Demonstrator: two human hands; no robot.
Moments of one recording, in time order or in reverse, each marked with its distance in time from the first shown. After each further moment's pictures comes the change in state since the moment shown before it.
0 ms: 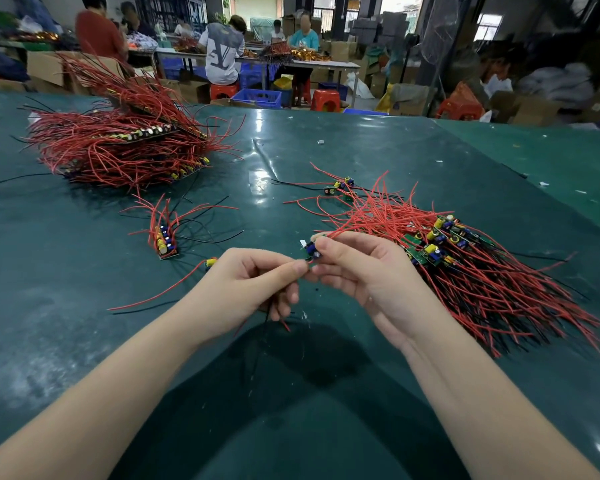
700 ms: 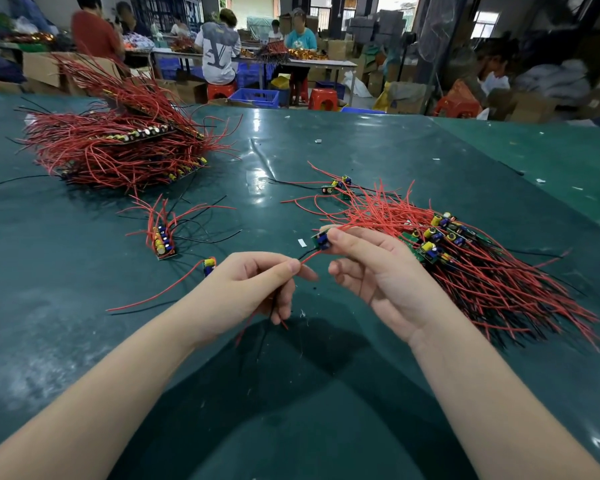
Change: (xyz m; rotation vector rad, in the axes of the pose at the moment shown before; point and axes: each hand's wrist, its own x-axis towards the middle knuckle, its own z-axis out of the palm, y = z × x) left_hand 0.000 -0.003 -0.001 -0.009 -0.065 -0.034; right_hand 0.003 -0.003 -0.012 0.052 0.011 0.075
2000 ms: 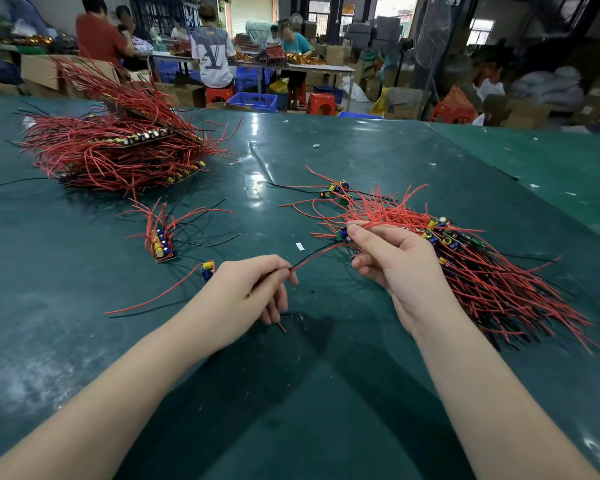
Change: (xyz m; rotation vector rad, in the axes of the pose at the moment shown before) left_hand 0.000 -0.009 -0.003 0.492 0.152 0.080; right_hand 0.011 0.001 -0.016 -0.264 0.333 -0.193
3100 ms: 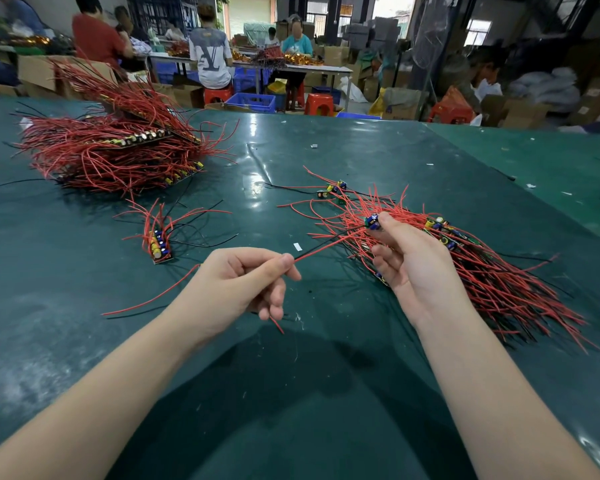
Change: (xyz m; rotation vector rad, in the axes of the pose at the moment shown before) left_hand -0.002 0.016 -0.002 -0.542 -0.015 -0.045; right_hand 0.007 -0.005 -0.013 0.243 0.159 0.140
